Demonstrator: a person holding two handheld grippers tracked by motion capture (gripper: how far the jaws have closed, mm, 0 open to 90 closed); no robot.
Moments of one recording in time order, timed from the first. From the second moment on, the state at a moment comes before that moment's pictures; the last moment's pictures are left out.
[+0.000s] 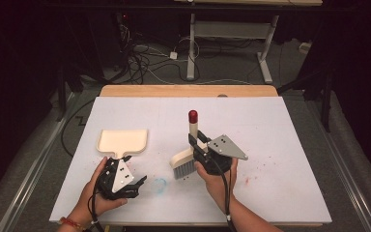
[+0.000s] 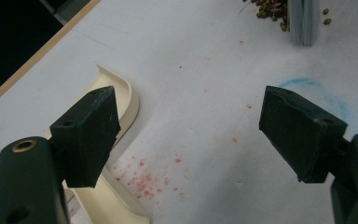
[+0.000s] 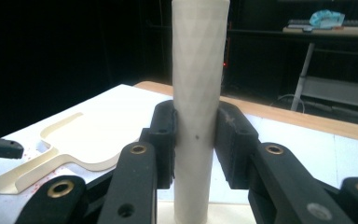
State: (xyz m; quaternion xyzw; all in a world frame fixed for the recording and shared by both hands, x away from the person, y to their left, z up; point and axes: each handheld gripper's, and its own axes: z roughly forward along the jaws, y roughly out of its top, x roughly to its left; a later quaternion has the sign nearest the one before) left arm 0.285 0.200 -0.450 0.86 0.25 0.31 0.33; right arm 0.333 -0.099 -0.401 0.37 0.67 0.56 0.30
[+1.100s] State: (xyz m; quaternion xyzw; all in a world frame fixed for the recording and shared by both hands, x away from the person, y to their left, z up) left arm 0.285 0.201 -0.448 0.86 0.25 0.31 0.33; right arm 0.324 -0.086 -0.397 0.37 0.68 0.52 0.35
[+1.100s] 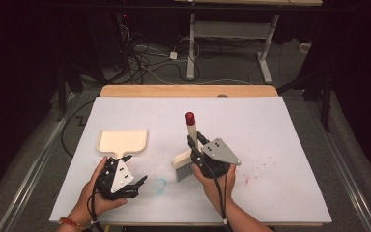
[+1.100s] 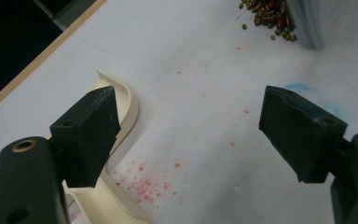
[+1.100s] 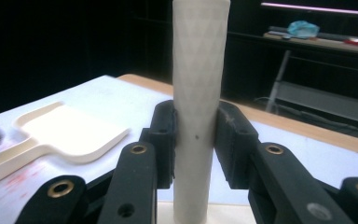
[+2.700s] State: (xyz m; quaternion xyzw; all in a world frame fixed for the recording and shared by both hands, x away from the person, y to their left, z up) left arm 0.286 0.222 -0.445 0.84 0.28 0.32 0.35; right arm 0.471 -0.026 -0.404 0.32 0.69 0.58 0.28
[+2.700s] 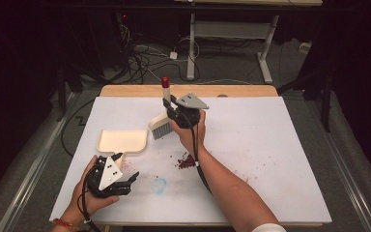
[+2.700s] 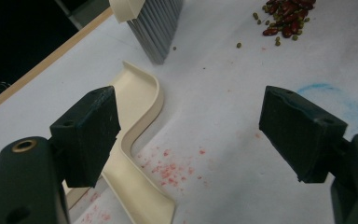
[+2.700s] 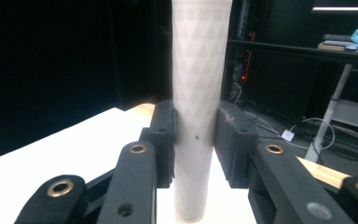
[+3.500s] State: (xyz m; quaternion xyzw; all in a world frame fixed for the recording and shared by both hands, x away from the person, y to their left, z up) left arm 0.287 0.216 -0.445 0.84 0.28 0.32 0.34; right arm 0.423 -0.091 -0.370 0.29 0.70 0.59 0.28
